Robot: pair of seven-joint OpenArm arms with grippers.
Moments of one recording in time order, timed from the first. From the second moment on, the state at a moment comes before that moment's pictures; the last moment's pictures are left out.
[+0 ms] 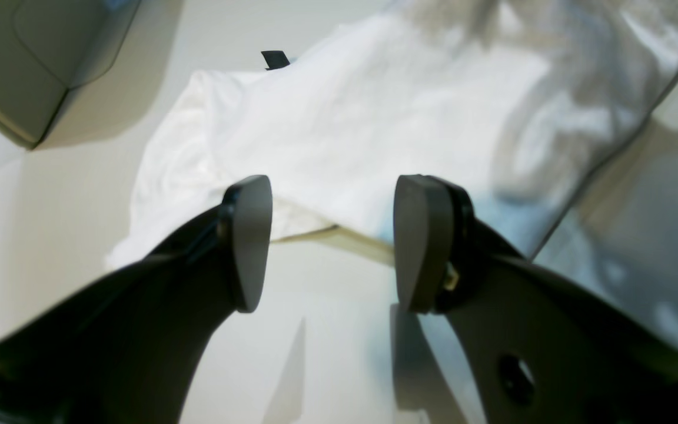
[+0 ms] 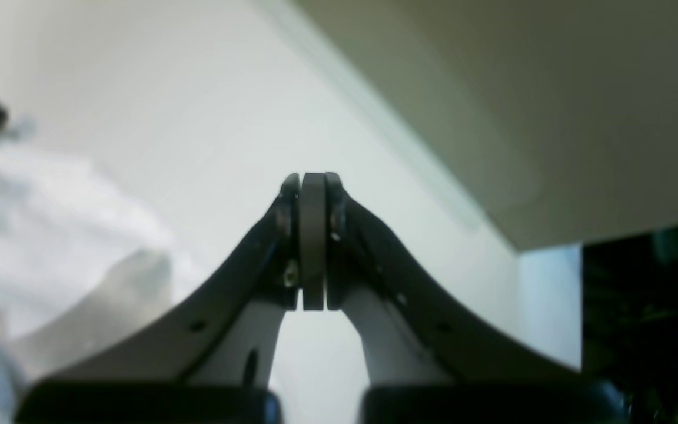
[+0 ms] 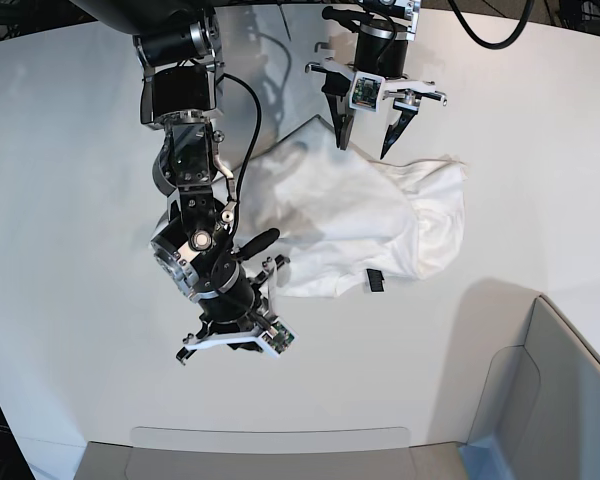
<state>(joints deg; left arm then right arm) 38.2 4.5 10.8 105.8 22.9 6.4 -2.5 18.8 -6.8 -9.0 95.6 -31.3 36.0 -38.1</state>
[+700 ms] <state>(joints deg) 31.9 3.2 1.1 105.7 23.3 6.2 -1.4 -10.7 -6.3 1.8 116.8 -18.4 38.1 -38.4</state>
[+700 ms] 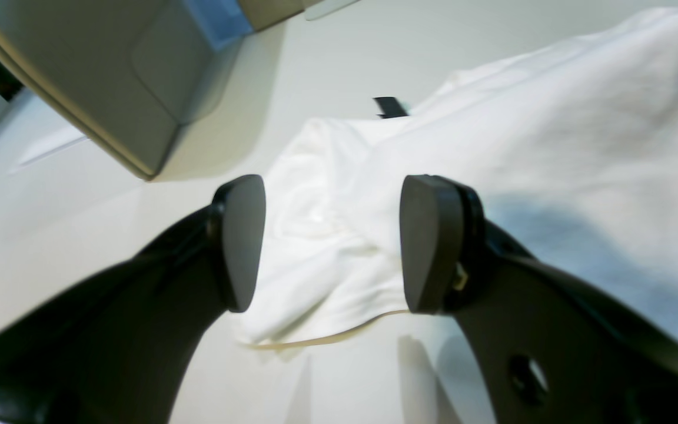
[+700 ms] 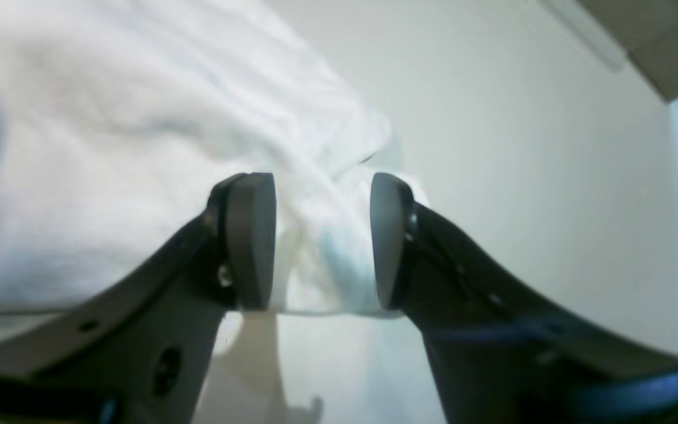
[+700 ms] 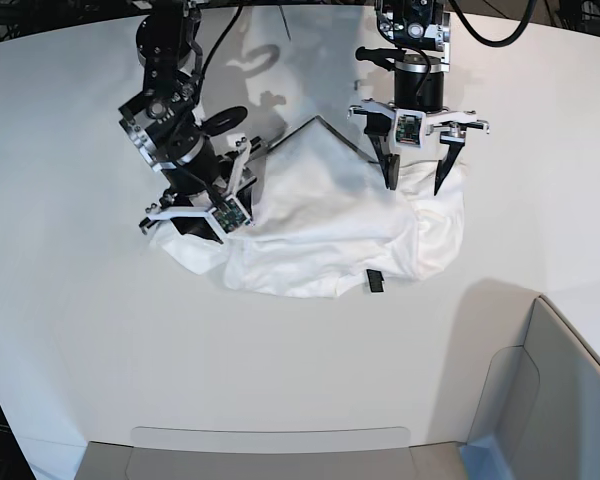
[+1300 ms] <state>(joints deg) 30.3 -15.1 9.8 103.1 23.3 5.4 11.3 -22.0 -6.7 16.4 117.4 -5.4 38.1 -39.3</state>
